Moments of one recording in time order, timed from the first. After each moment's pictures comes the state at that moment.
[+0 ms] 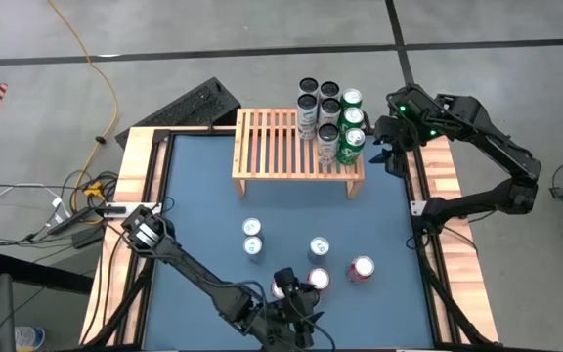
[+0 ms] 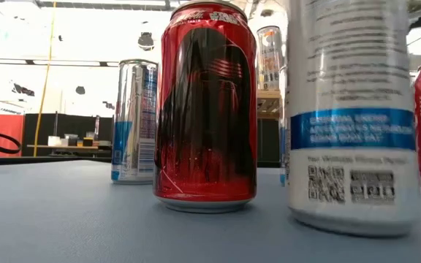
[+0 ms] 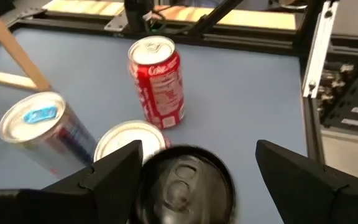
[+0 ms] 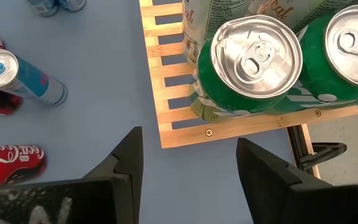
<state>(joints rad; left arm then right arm) -0.61 2.19 1.85 -0.25 -0.80 -0.46 -0.55 1.20 1.58 -1.39 -0.11 -0.36</state>
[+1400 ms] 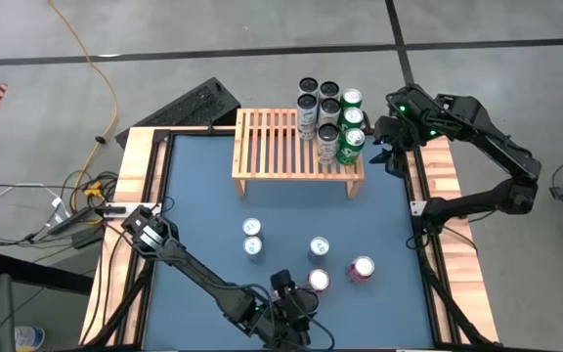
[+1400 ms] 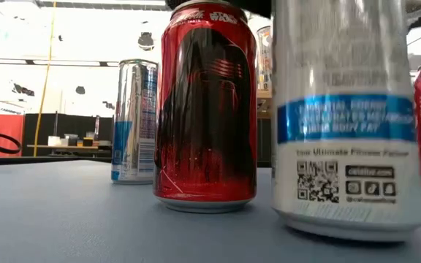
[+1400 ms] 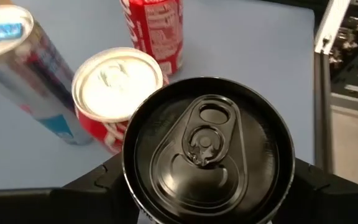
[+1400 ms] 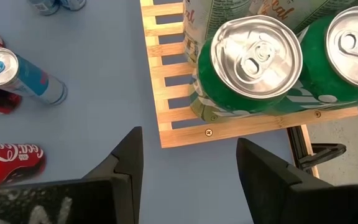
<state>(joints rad) -0.61 2.22 1.85 -0.38 -0.70 -0.64 -0.55 1.20 1.58 -1.39 -0.11 -0.36</state>
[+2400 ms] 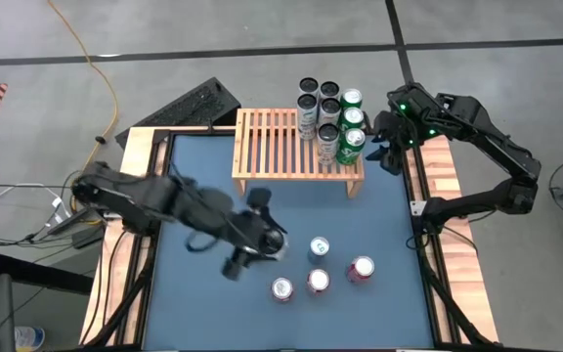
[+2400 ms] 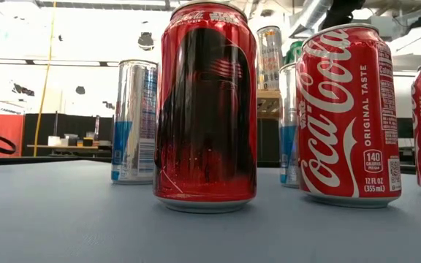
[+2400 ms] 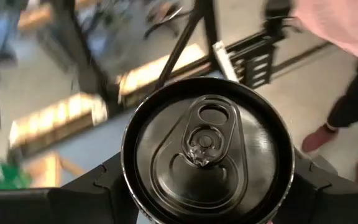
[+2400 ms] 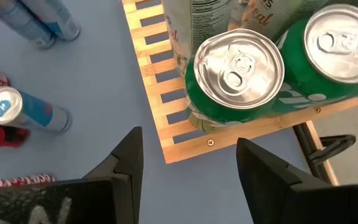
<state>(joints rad) -0.31 1.56 1.85 -0.69 -0.07 0.20 -0.55 1.20 1.58 -1.35 -0.11 -0.22</state>
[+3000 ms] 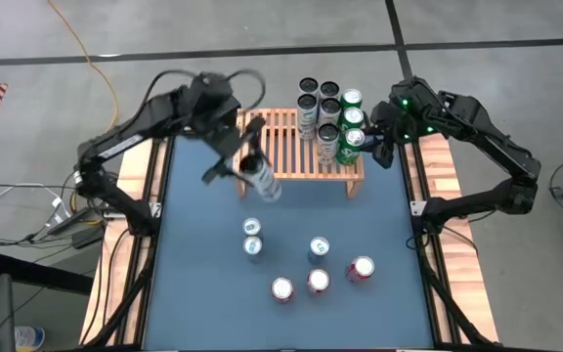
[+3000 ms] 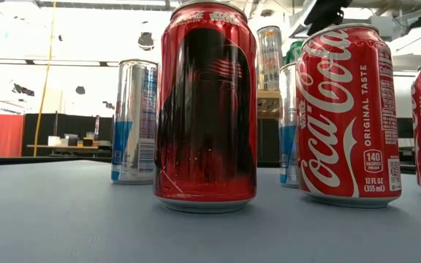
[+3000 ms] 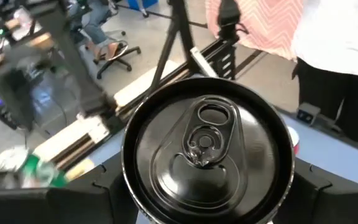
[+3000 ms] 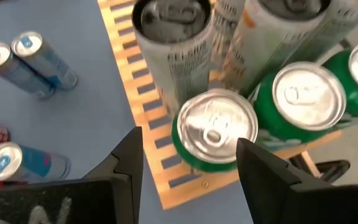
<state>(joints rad) 0.41 1.54 1.85 -0.85 0.88 0.72 -0.55 1.20 1.58 -1.20 -0.11 -0.14</state>
